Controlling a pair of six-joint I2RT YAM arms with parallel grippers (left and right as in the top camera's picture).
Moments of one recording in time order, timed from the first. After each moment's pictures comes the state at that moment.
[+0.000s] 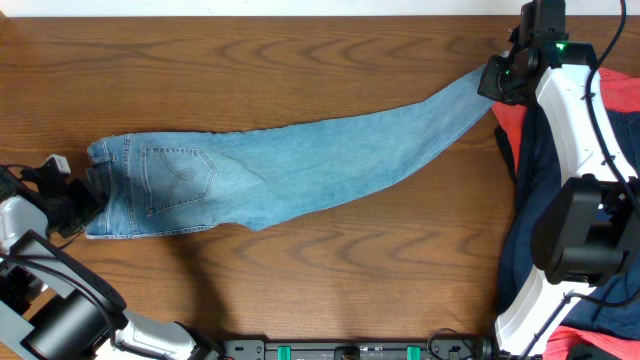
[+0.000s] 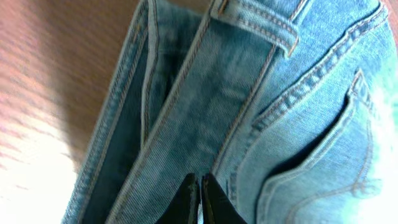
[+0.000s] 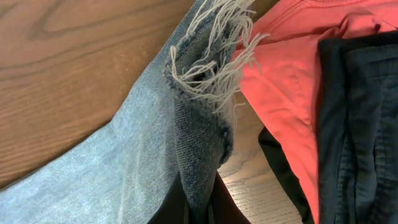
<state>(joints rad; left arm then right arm) 0.84 1.78 1.10 -0.63 0.50 0.12 -0.06 2.01 1.77 -0.91 -0.02 0.30</state>
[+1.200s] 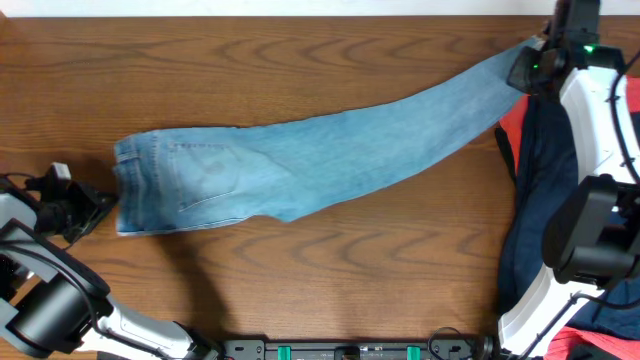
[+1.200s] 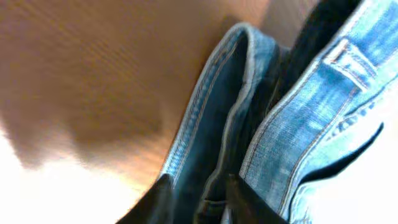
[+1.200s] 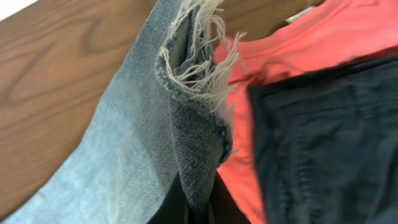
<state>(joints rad) 0.86 1.89 1.17 -0.74 0.60 0.11 -0.17 2.01 1.77 -0.80 0.04 0.31</state>
